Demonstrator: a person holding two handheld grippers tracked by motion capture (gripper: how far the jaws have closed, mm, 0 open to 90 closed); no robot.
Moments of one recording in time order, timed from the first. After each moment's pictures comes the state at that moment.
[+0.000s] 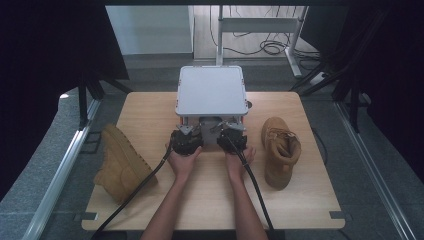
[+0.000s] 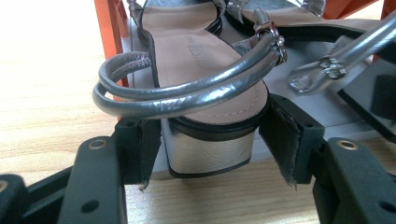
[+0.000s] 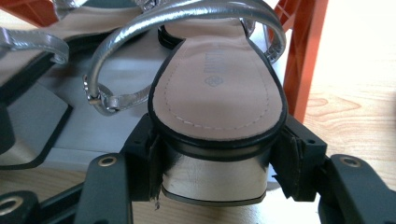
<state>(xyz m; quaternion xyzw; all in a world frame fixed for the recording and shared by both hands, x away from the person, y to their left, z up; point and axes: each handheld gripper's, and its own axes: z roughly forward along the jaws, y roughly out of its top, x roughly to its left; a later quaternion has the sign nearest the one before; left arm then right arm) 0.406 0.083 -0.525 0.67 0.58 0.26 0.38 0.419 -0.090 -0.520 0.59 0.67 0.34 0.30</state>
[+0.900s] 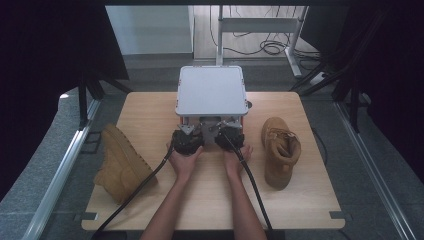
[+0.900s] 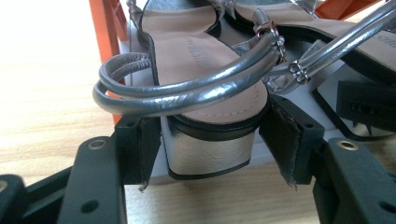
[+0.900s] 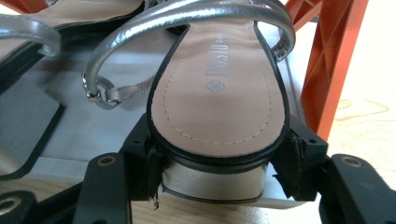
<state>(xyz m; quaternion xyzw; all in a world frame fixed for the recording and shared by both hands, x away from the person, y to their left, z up) 0.408 0.076 -0.525 0.67 0.58 0.27 0.38 0.434 -0.083 -0.530 0.59 0.67 0.33 0.29</state>
